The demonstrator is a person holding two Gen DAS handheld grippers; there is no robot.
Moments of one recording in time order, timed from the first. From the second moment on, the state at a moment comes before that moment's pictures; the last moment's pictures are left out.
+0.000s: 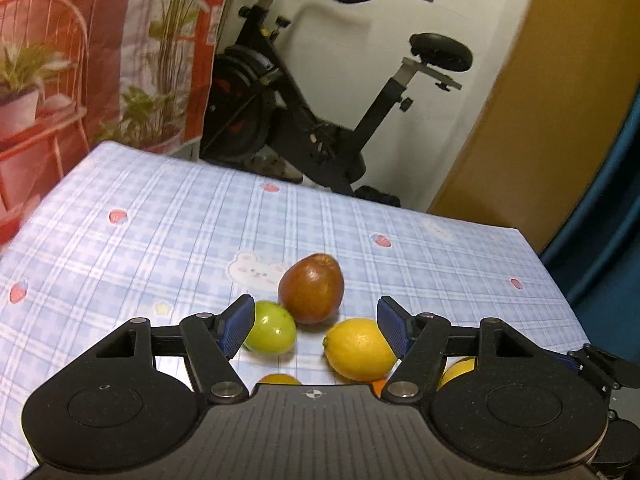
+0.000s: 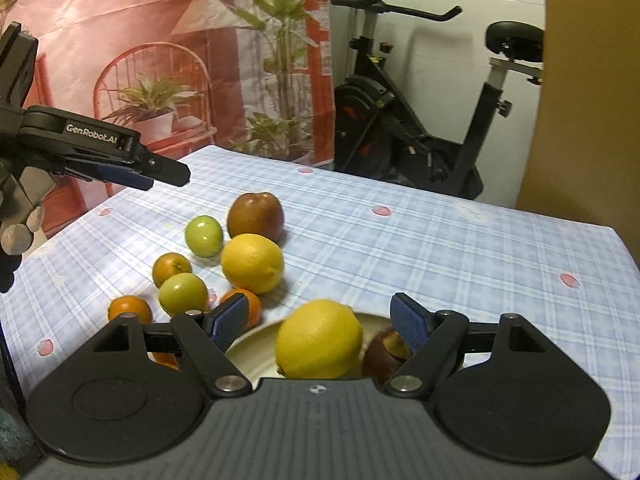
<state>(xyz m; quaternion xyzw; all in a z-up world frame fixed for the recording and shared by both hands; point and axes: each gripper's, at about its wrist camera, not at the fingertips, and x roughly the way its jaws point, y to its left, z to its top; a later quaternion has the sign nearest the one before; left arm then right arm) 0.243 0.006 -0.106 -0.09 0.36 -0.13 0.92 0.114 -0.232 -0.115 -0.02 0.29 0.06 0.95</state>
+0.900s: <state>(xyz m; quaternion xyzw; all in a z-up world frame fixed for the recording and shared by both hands) 0.272 -0.017 -0.151 -0.08 0.40 -0.22 0.88 0.220 -0.177 -0.149 -0.08 0.36 0.12 0.92</state>
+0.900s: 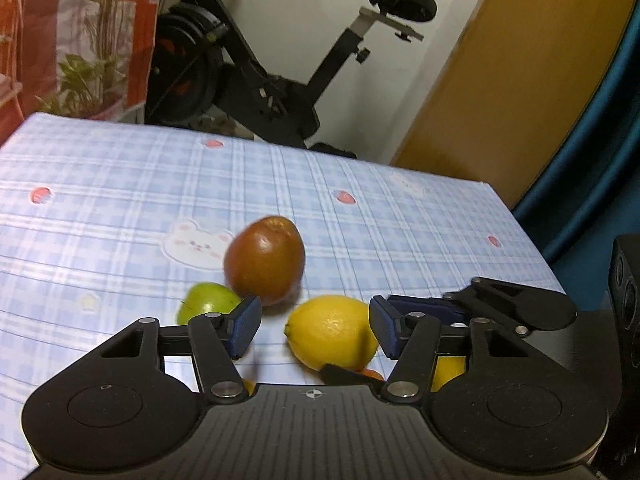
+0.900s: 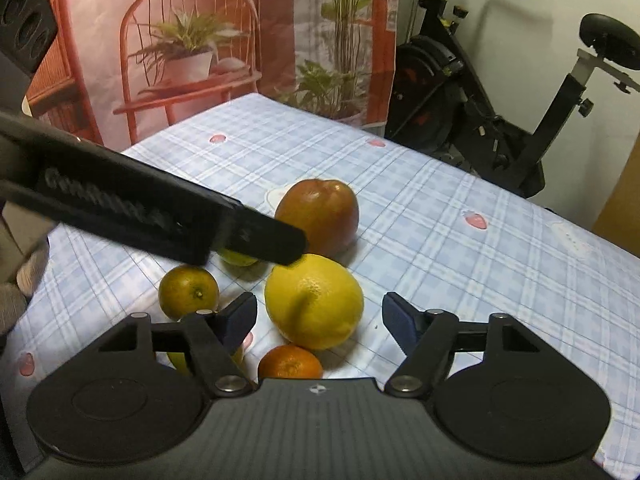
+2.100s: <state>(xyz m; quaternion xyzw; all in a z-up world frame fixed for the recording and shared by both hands) 0.281 -0.028 -0.174 -0.10 0.42 -0.24 0.87 0.237 -0.180 -0.165 -0.04 0.39 0.12 0.91</state>
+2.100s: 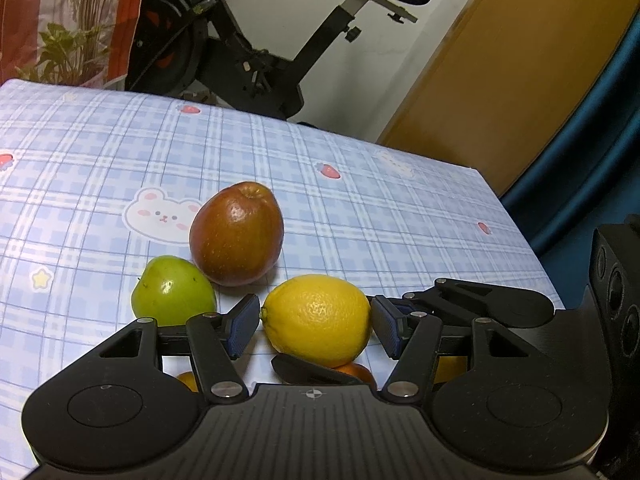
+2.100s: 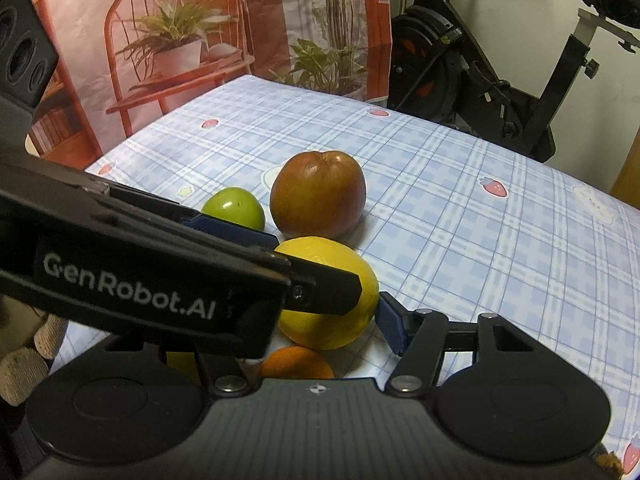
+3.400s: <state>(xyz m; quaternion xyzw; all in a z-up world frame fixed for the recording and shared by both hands) 0.171 -0.099 -0.115 0.03 0.34 -0.30 0.89 0.094 -0.214 -0.116 0.03 0.27 0.06 0.96</state>
